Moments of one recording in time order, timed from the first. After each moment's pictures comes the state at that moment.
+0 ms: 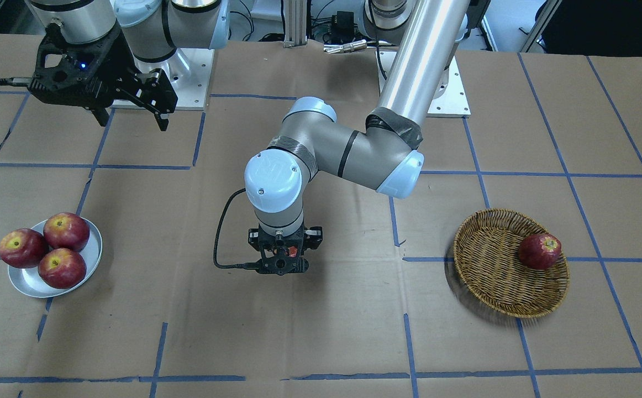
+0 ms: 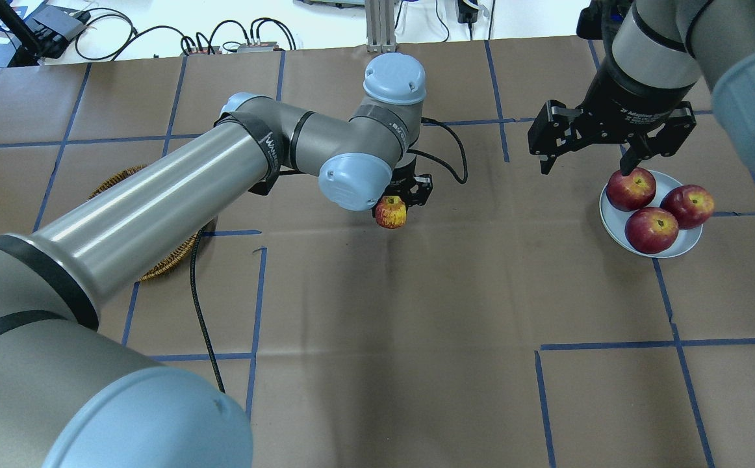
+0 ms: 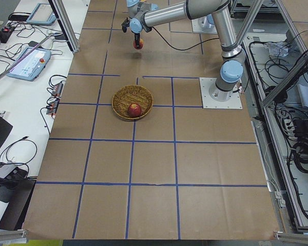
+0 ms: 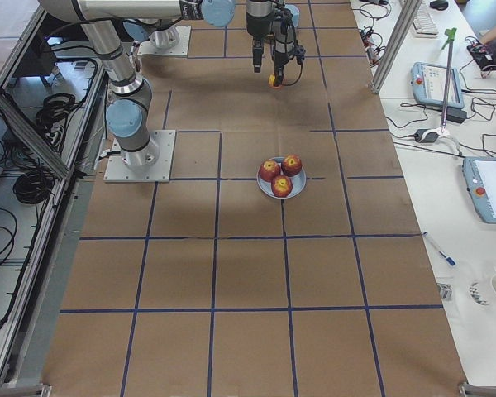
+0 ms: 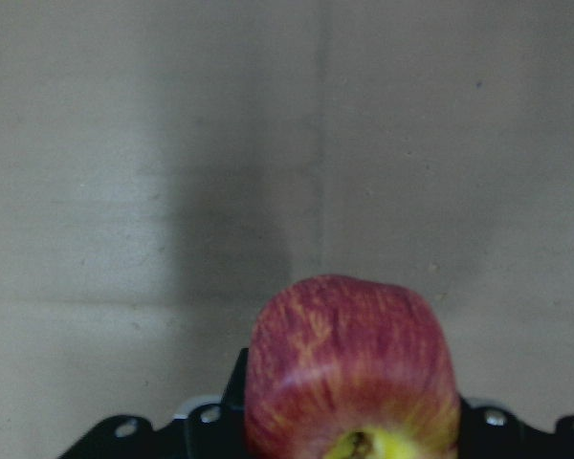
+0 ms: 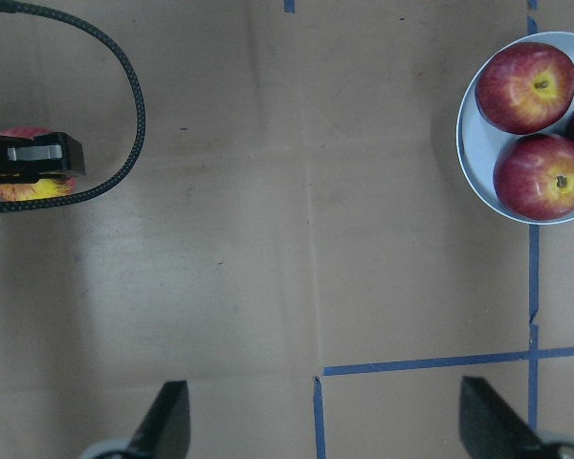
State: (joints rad) left arm -1.98 -2.18 -1.47 -1.15 1.60 -0.43; right arm 1.57 -1.65 1.65 -1.58 -1.57 0.08
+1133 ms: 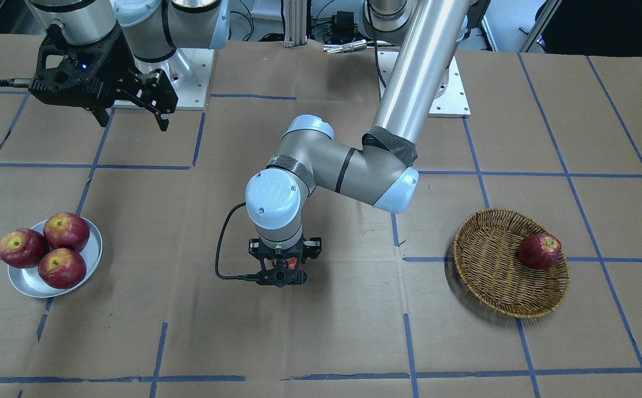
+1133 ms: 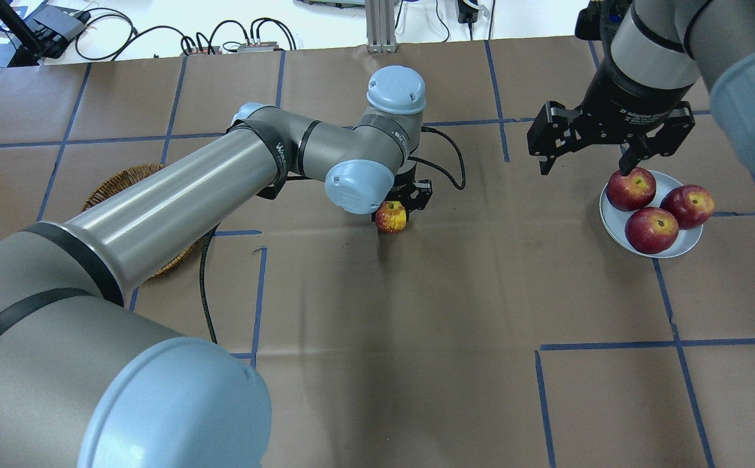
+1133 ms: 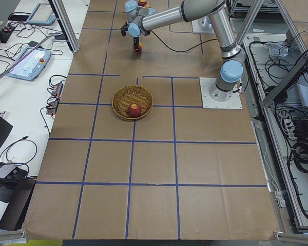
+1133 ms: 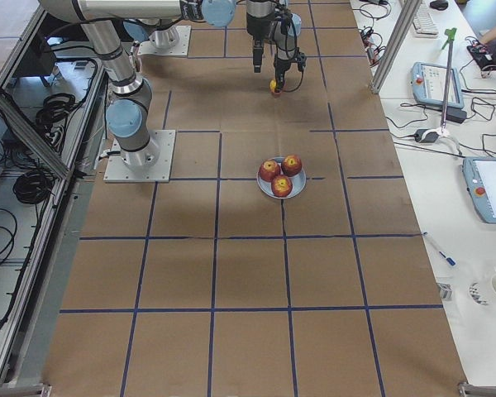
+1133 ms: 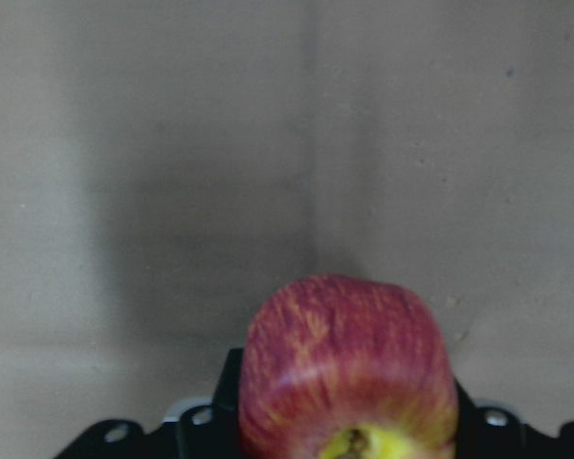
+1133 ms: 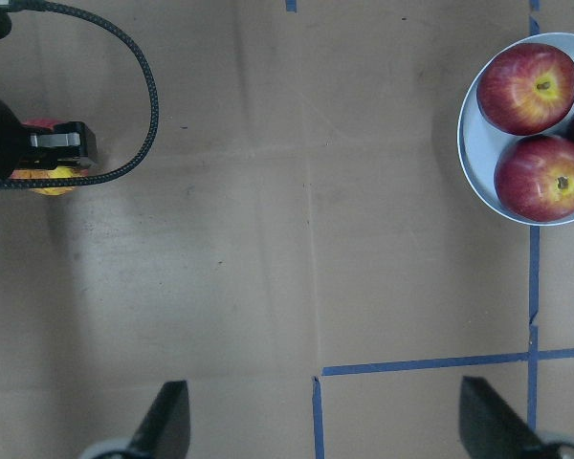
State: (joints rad) left arm -1.98 -2.23 -1.46 -1.12 1.60 -0.41; right arm 1.58 -1.65 1.65 -1.58 -1.57 0.07
